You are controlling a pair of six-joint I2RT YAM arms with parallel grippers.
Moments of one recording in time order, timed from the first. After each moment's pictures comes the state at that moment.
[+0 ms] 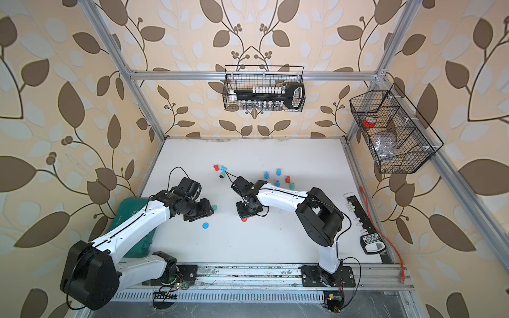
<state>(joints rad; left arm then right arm) -0.34 1.17 0.76 -0.79 0.20 -0.61 0.86 1.91 1.33 -0.72 -0.09 0.55</state>
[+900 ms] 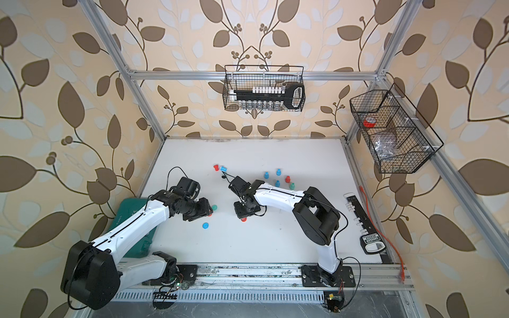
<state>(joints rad) -0.31 1.18 0.76 -0.79 0.21 -0.61 0.87 1.93 1.36 -0.72 -0.09 0.55</state>
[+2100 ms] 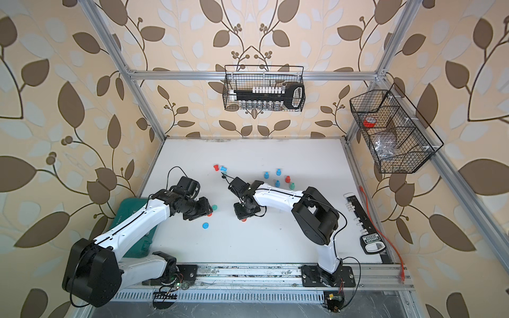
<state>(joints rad) -0.30 1.19 0.76 -0.77 0.21 -0.61 0.88 1.94 1.36 -0.73 -0.09 0.53</state>
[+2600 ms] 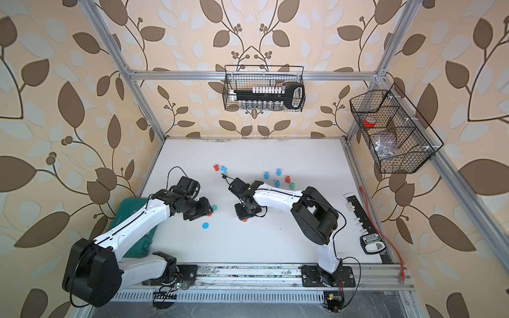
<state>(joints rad) -0.29 1.19 0.76 -0.77 0.23 -0.61 0.88 1.95 1.36 -0.75 -0.06 0.52</state>
